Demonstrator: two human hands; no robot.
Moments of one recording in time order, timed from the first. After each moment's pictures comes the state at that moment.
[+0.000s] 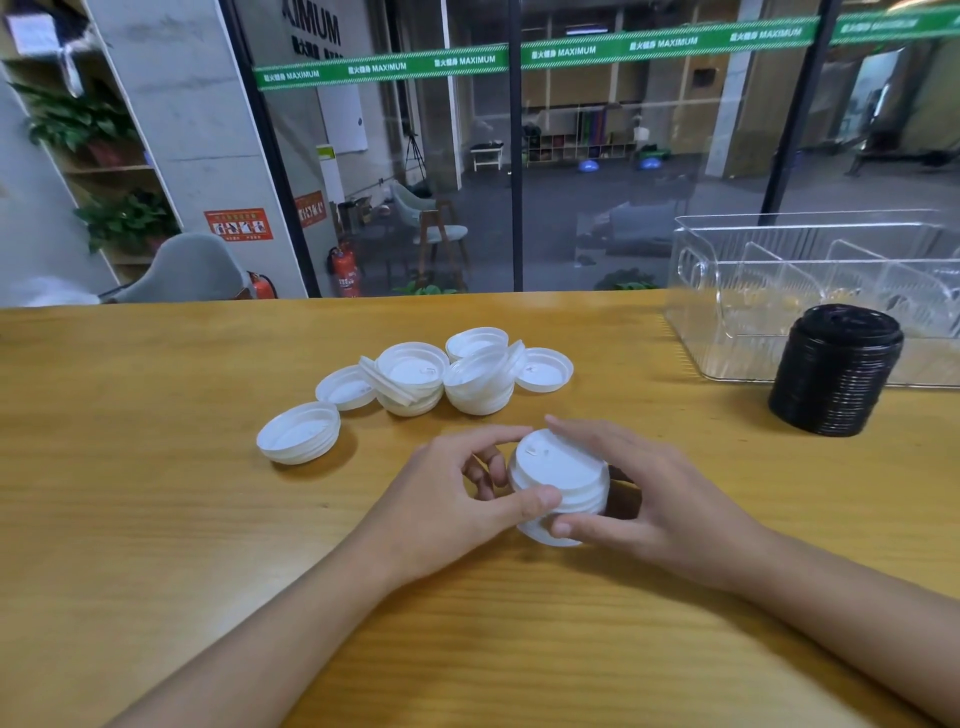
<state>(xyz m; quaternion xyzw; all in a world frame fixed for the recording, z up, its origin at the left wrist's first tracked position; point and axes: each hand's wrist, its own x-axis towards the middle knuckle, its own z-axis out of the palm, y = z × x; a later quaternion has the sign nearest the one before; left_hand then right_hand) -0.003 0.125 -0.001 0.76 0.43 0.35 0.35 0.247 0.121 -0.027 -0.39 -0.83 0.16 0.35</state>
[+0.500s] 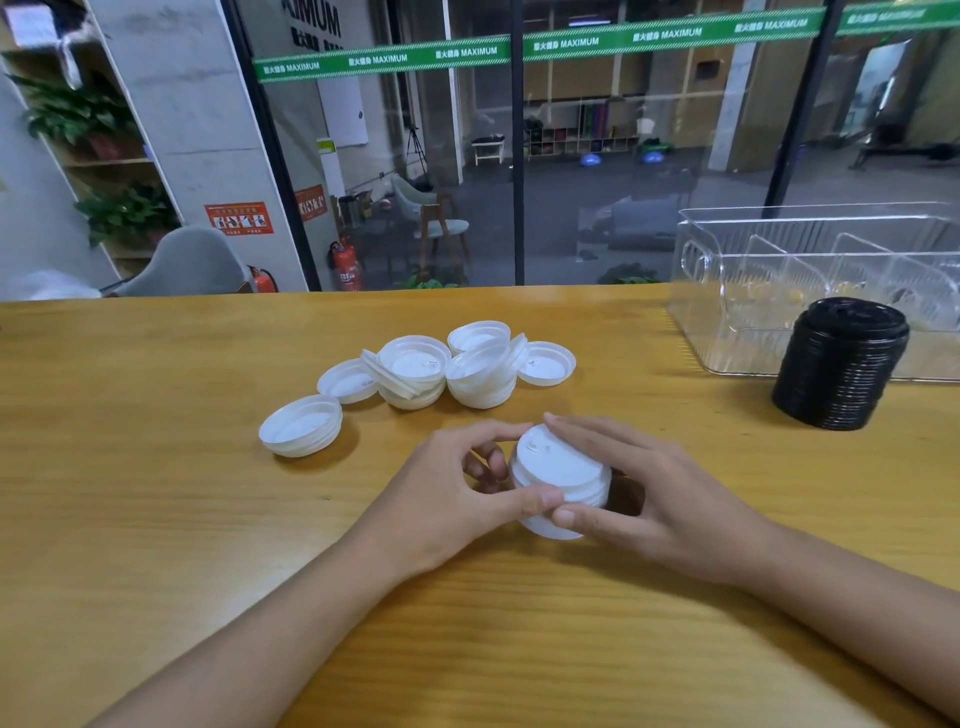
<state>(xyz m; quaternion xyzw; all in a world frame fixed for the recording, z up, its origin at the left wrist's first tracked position) -0.003 0.128 -0.007 0.75 0.42 0.35 0.37 0.246 0.119 -0.025 -0.39 -0.85 0.15 0.33</state>
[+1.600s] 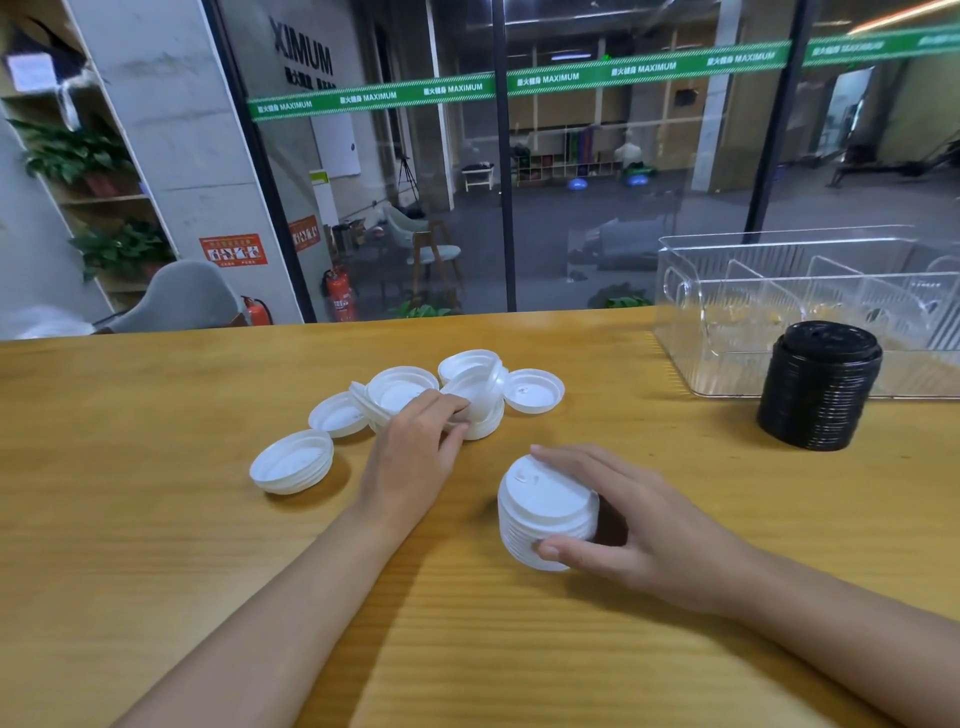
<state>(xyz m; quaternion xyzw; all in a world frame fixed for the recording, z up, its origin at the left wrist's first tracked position) -0.010 0.215 -0.024 0.78 0.47 0.41 -0.03 0.244 0.118 -0.024 -0.41 -0.84 0.16 0.32</state>
